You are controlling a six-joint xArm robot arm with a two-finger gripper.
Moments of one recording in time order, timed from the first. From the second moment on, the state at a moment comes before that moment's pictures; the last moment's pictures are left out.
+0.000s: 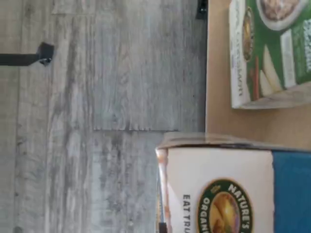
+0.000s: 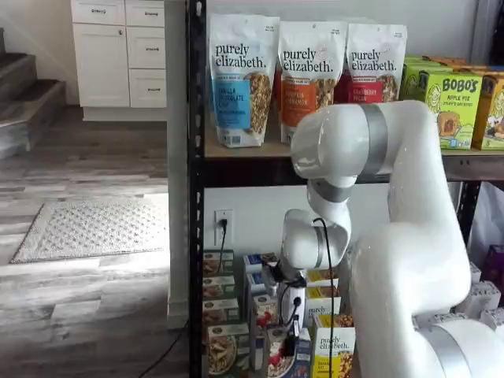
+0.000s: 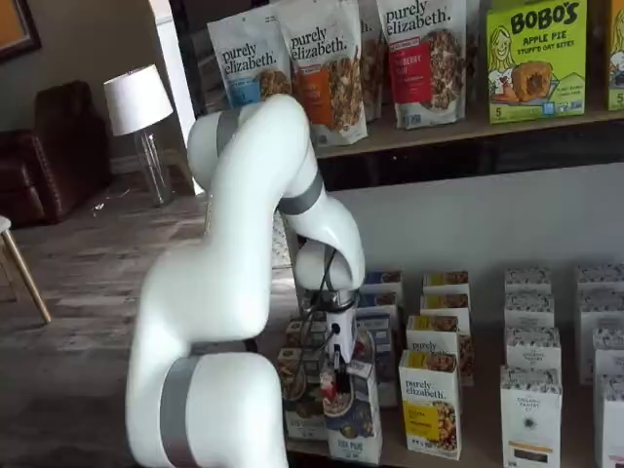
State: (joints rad) arm 0.06 0.76 -1.22 0.10 0.51 -1.59
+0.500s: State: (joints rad) arm 0.08 0.62 -1.01 0.07 0.46 -1.55
